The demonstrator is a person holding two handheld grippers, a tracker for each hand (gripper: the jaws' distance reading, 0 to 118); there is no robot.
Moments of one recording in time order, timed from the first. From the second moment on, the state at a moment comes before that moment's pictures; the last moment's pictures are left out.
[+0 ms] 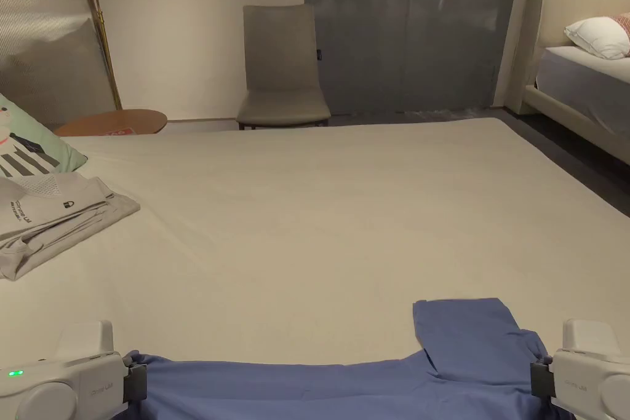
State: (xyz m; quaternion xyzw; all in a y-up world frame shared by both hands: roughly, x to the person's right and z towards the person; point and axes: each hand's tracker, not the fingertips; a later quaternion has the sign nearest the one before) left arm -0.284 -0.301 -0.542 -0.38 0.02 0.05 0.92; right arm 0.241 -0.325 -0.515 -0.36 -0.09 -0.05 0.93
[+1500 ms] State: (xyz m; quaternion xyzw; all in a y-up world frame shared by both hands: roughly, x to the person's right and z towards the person) left arm -0.275 0.005 -0.342 0.02 0.04 0.07 1.00; right arm 0.197 0.015 -0.309 0.11 -0.07 -0.01 0.99
